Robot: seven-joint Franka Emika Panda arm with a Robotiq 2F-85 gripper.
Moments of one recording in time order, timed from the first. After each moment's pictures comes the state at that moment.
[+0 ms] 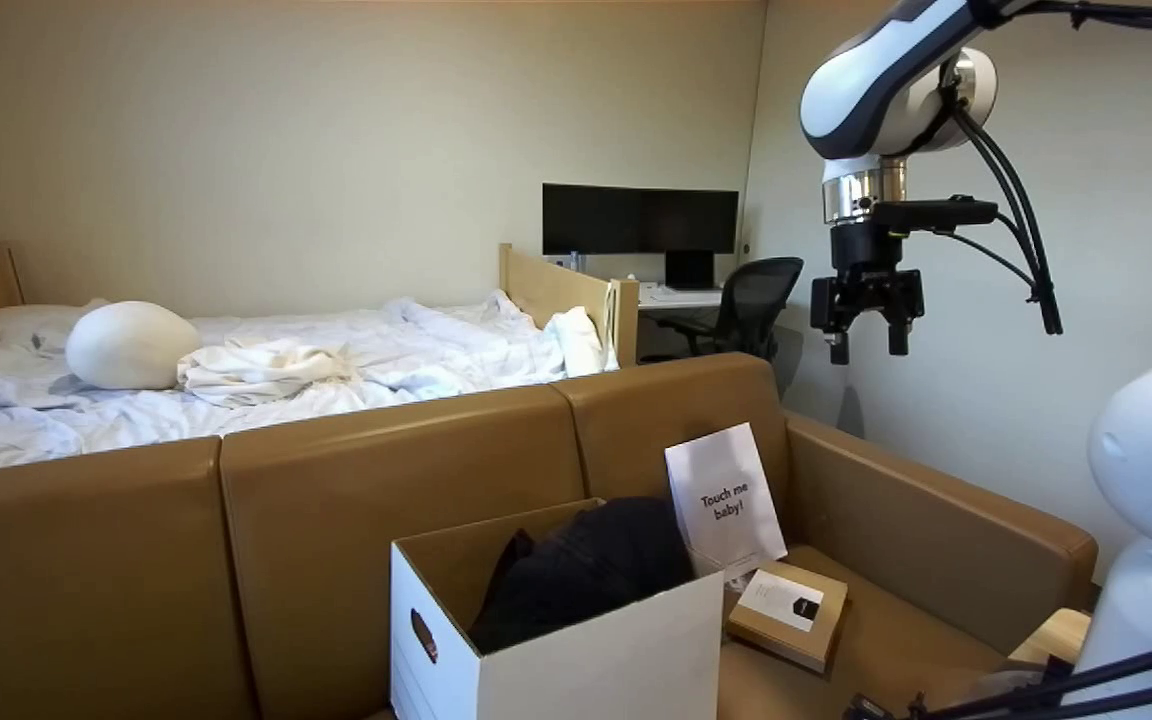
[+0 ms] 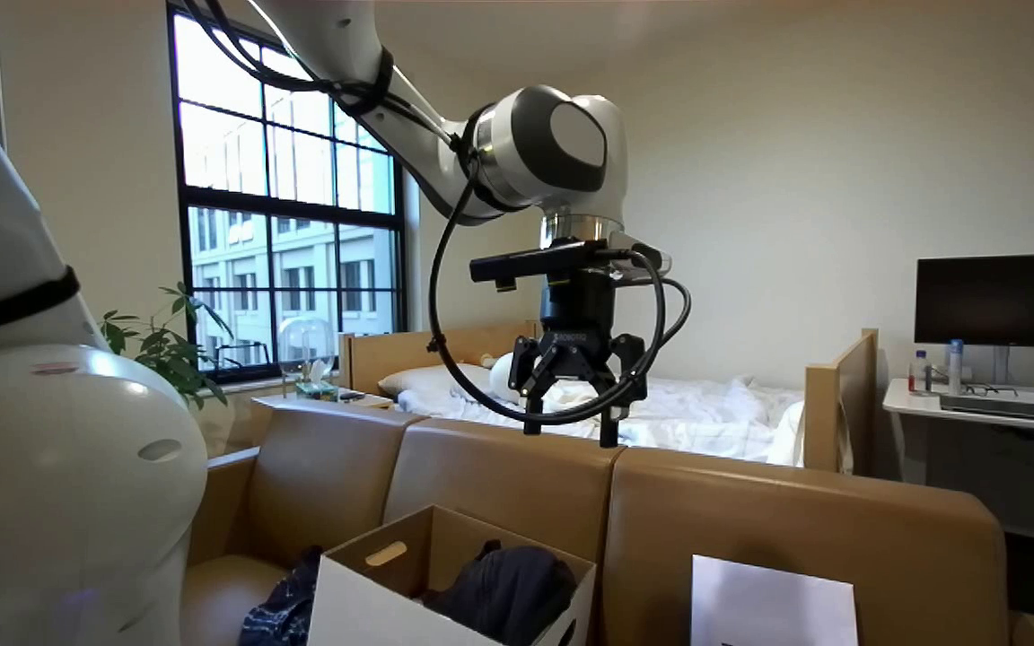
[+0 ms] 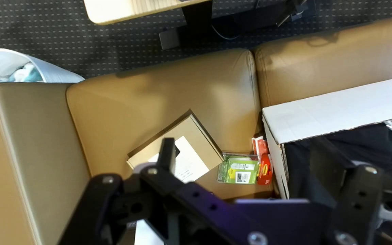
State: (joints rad) arm -0.20 -0.40 -0.20 -2.45 -0.17 1.85 -0.06
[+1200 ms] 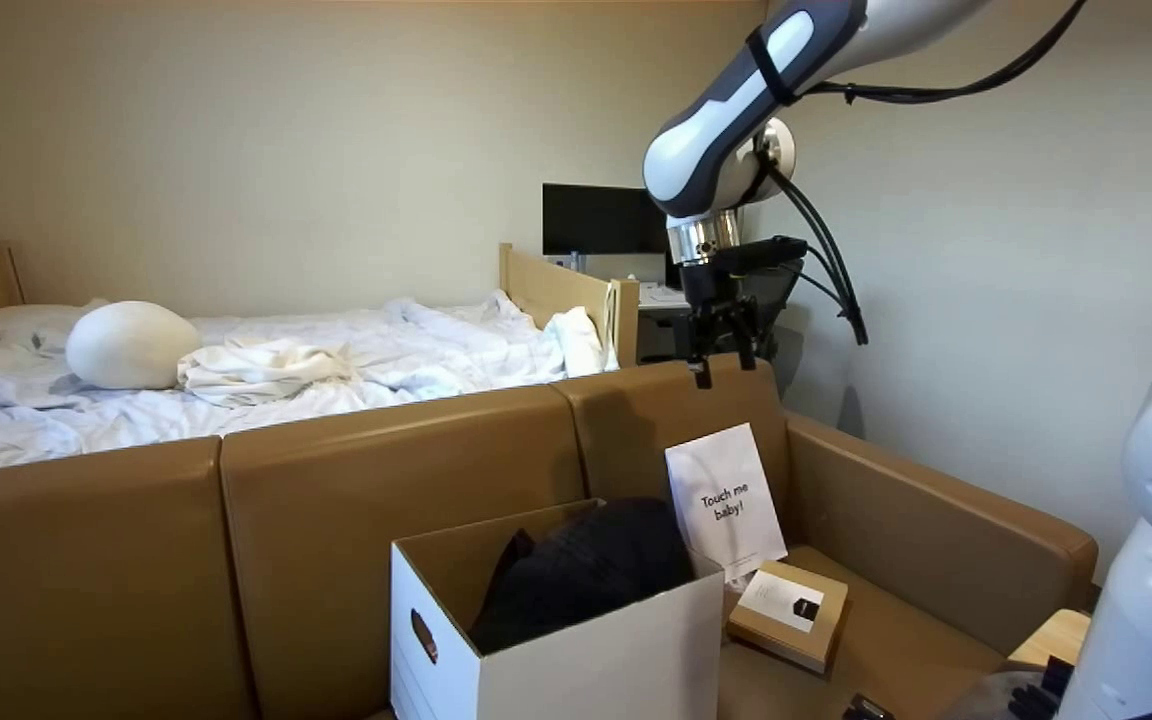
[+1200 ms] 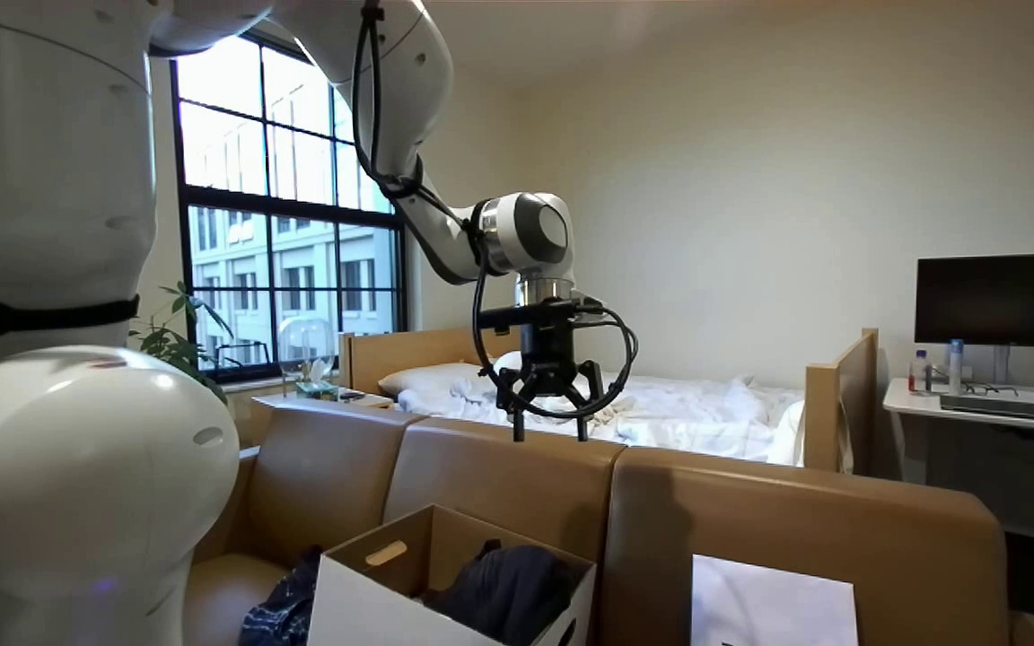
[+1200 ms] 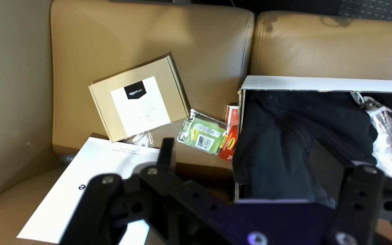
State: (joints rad) arm -0.04 0.01 -0.06 -2.17 -0.17 1.96 -0.06
